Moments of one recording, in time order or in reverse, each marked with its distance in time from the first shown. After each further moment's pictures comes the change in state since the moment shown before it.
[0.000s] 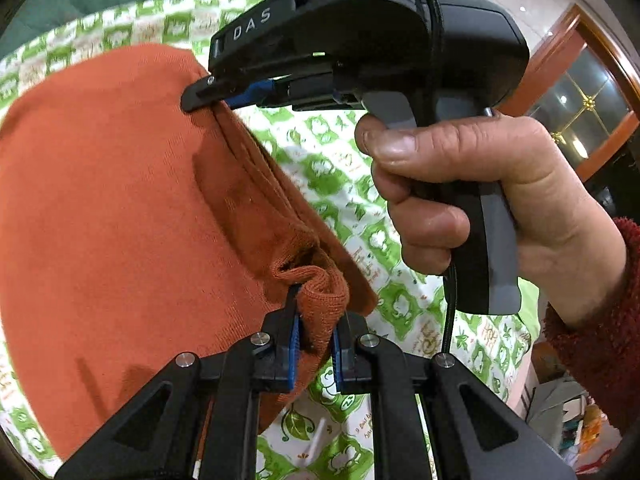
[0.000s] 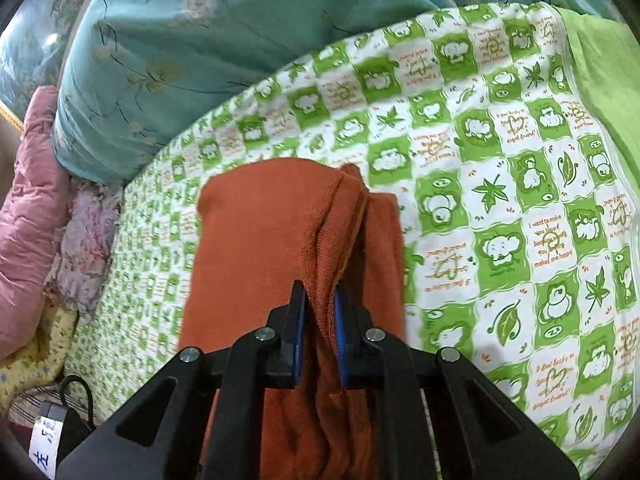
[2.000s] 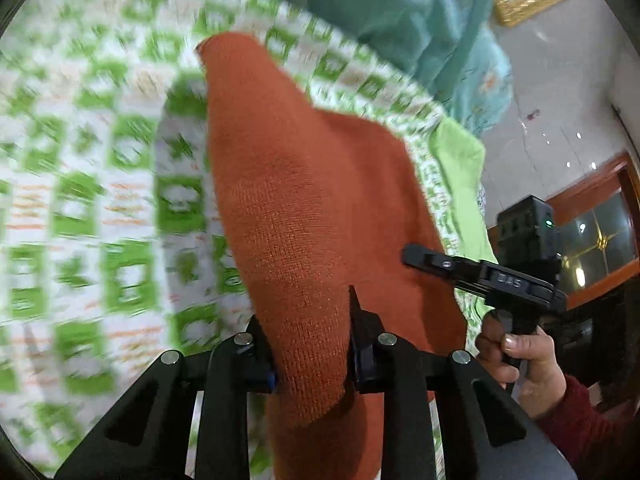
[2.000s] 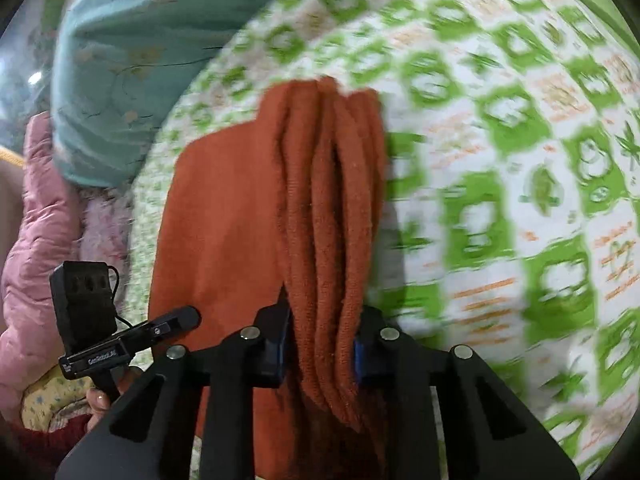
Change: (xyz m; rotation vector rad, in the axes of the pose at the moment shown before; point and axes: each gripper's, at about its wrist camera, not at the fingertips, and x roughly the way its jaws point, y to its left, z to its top) left arm -0.119 0.177 -0.023 -0.393 -0.164 0.004; right arm 0.006 0.012 -0.057 0.137 0.058 0.137
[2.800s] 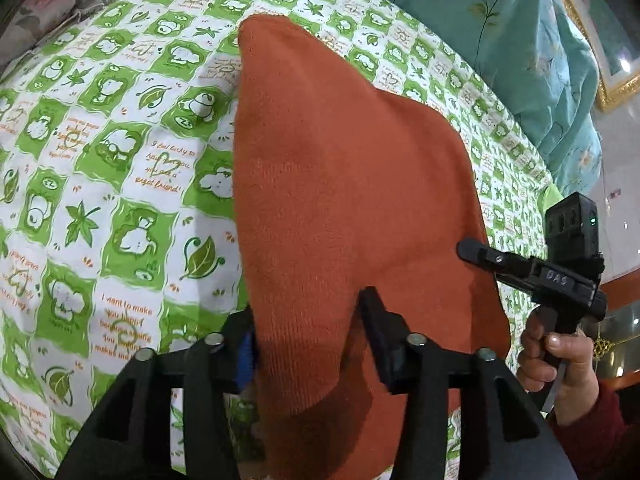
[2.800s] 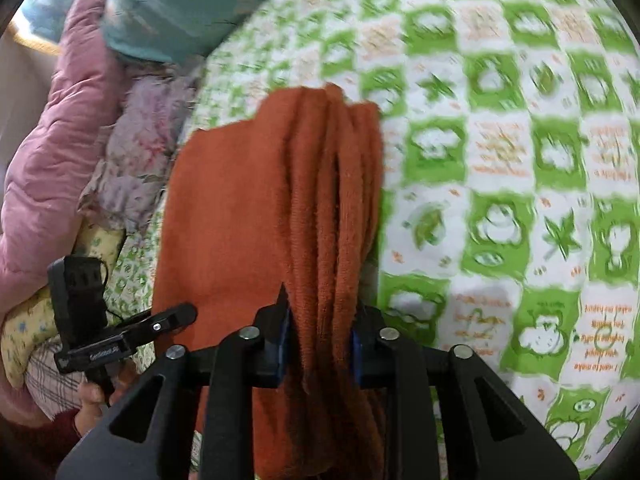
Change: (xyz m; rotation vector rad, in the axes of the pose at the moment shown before) left arm -0.130 0.141 -0.104 -0.297 -0.083 0.312; right arm 0.143 0.148 -0.059 -0.198 0.225 0.080
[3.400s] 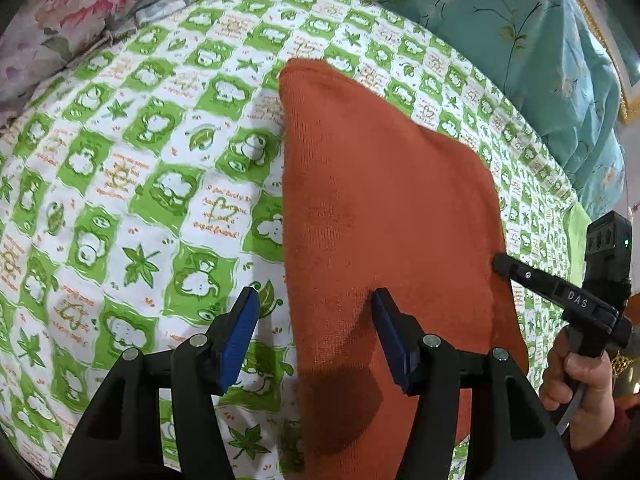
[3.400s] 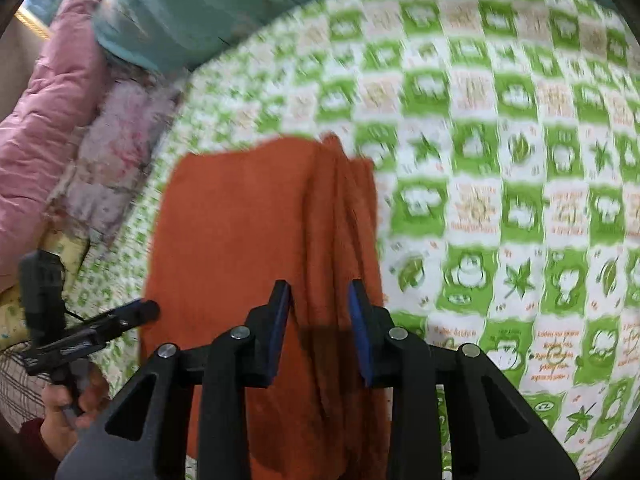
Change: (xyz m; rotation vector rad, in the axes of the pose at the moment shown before) left arm -0.019 0.018 0.016 -0.037 -0.042 0.105; right arm -0.007 0.030 0.011 -0.071 -0.077 -0.165
